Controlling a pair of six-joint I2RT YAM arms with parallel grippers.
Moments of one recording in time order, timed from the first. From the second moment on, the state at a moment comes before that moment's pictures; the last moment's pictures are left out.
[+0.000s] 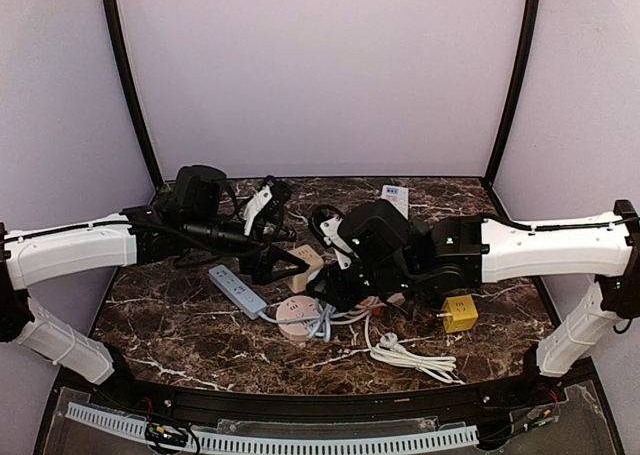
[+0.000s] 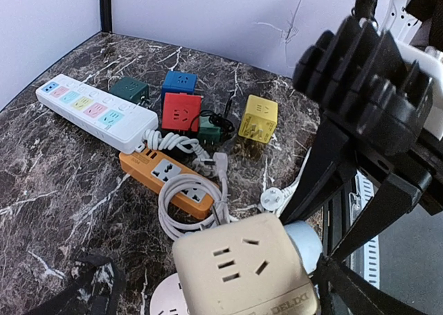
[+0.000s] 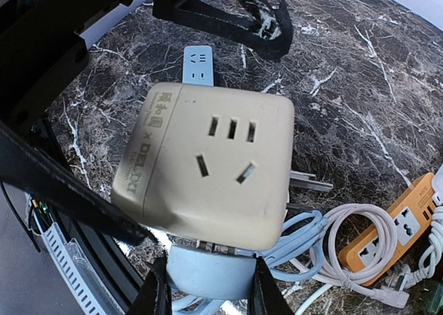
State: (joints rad) left arm -0.77 1.33 0.97 -0.14 0.55 0.08; right arm 1.26 1.53 1.24 -0.44 0.19 0.46
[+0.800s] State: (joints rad) left arm -0.81 1.37 0.99 -0.20 0.48 0.10; right arm 1.26 1.53 1.24 -0.45 0.24 0.48
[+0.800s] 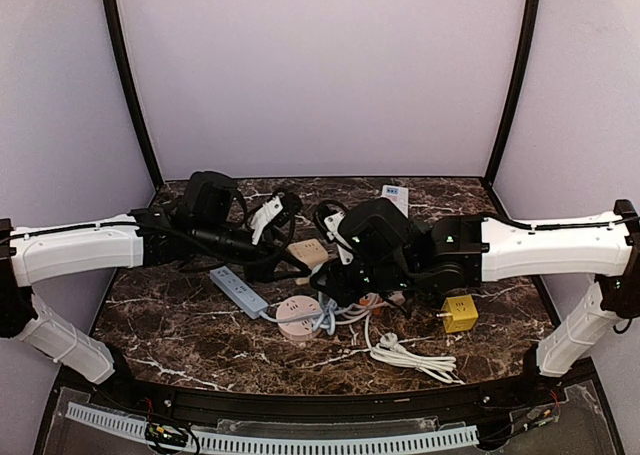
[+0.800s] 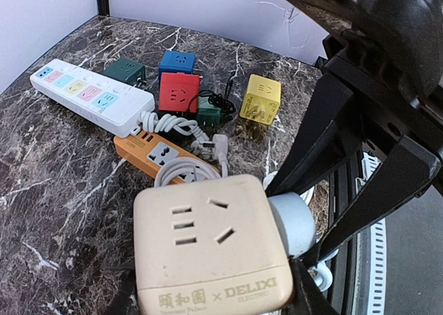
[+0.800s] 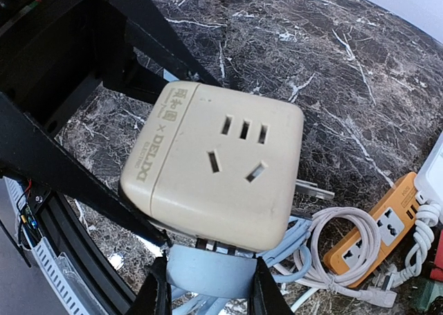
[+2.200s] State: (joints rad) left arm -0.88 1.34 1.00 -0.23 0.25 0.18; right arm 1.25 1.52 1.20 -0.38 0.25 0.61
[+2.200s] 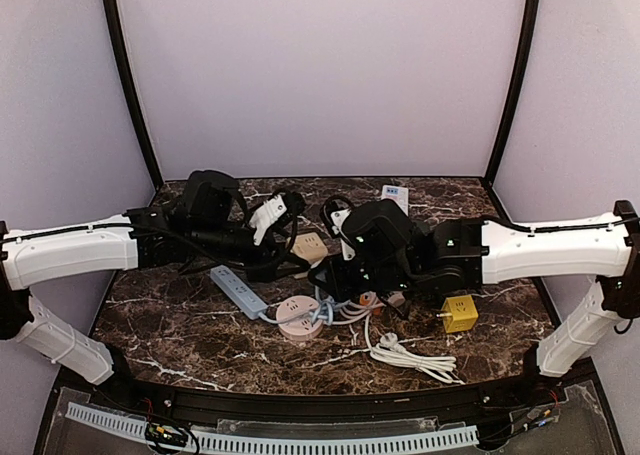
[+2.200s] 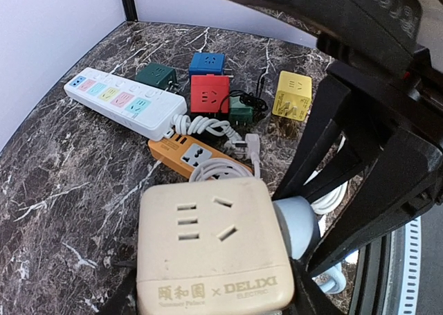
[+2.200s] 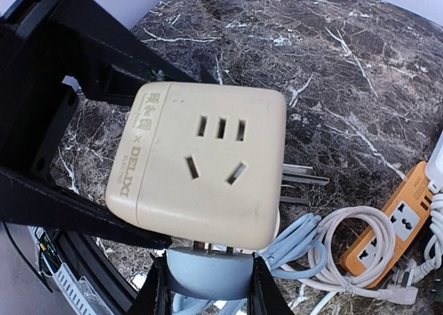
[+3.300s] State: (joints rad) left arm -0.78 1.37 1.02 -0.30 0.15 0.18; right arm 1.29 1.41 1.17 -0.39 0.24 0.61
